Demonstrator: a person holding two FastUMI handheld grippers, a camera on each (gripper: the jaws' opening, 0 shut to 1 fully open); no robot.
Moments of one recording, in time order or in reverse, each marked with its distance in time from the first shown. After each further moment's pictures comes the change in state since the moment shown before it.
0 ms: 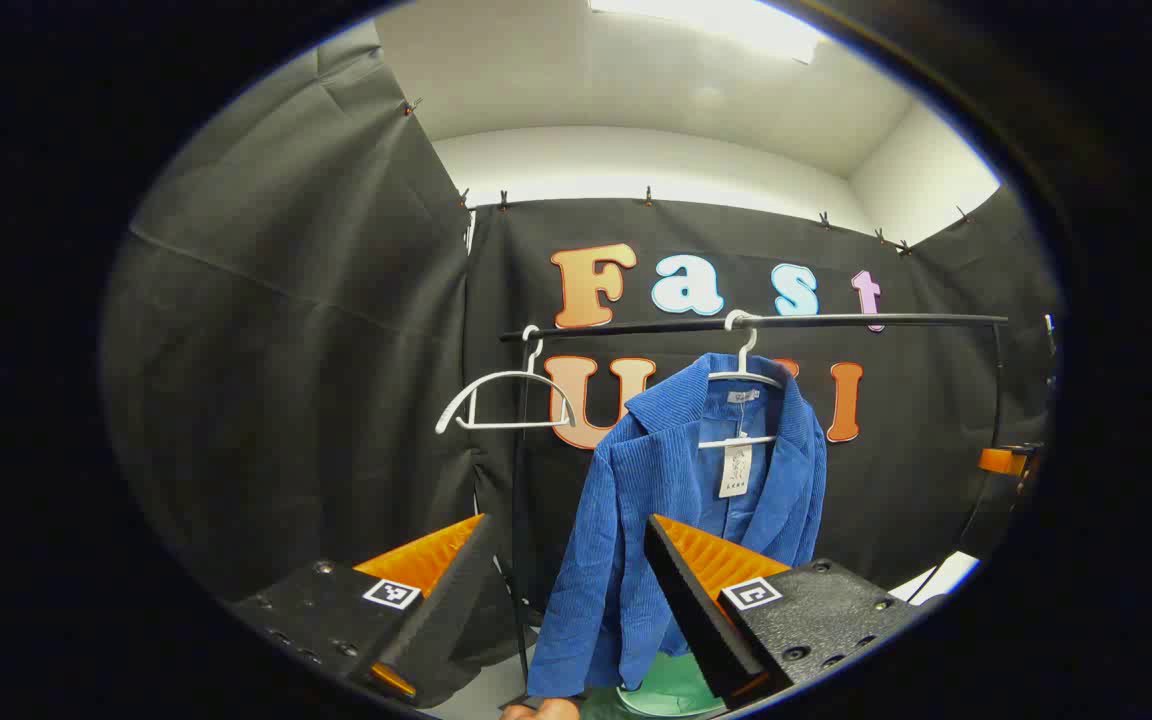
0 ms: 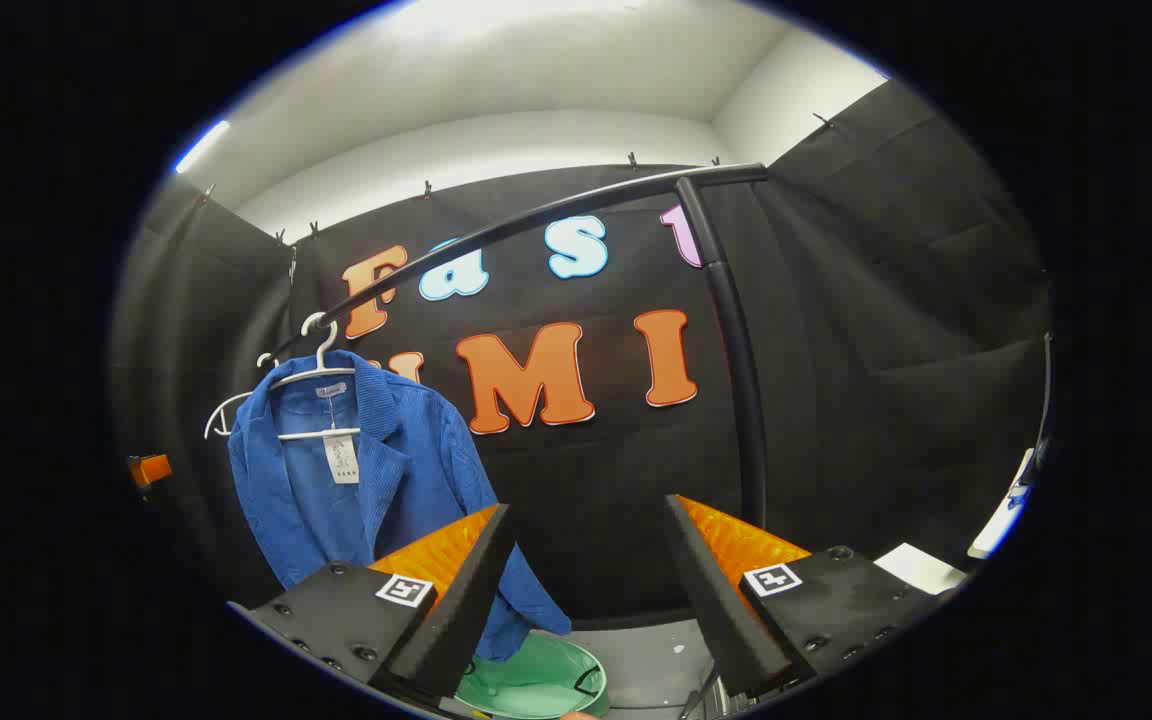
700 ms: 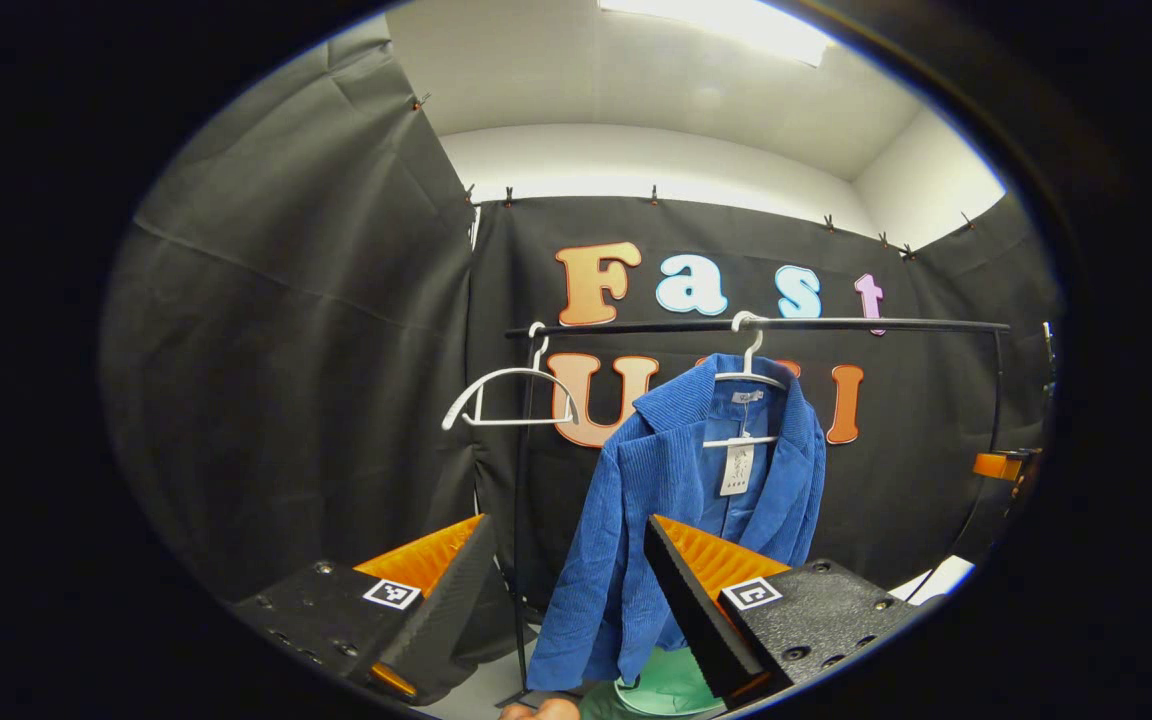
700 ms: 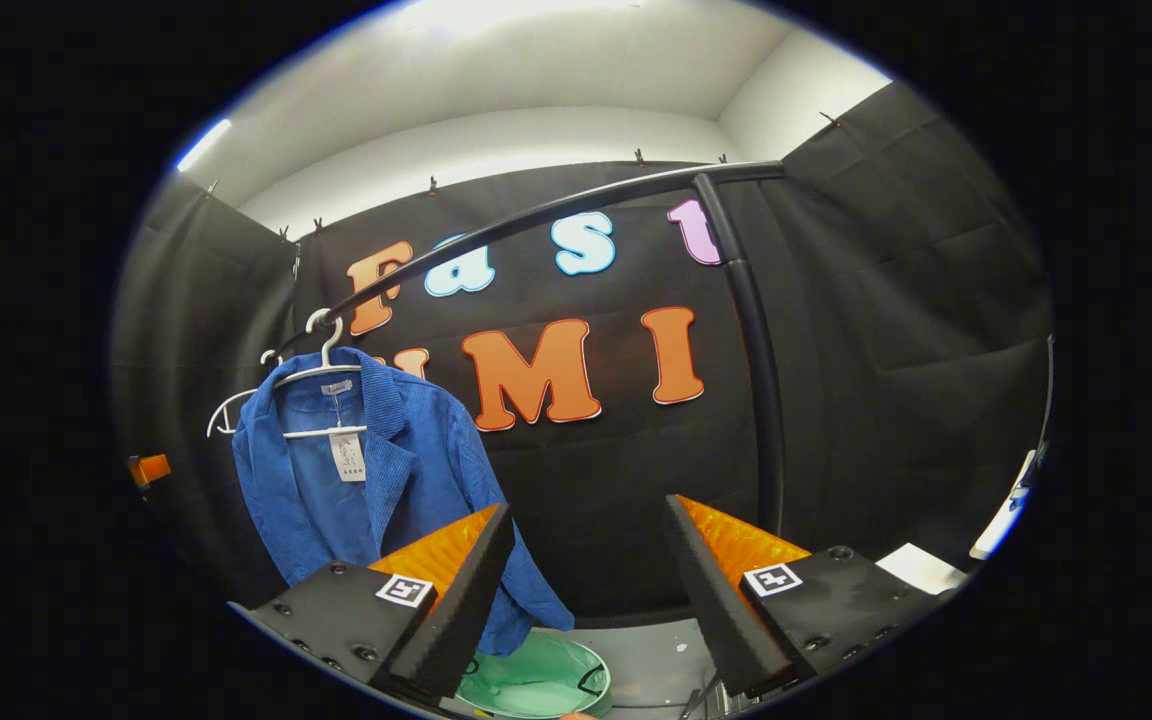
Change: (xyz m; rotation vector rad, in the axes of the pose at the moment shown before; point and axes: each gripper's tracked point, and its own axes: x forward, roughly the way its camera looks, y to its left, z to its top) left arm 0.000 0.011 0.001 -0.013 0.009 0.010; right arm 0.005 0.013 -0.005 -0.008 0.015 0.014
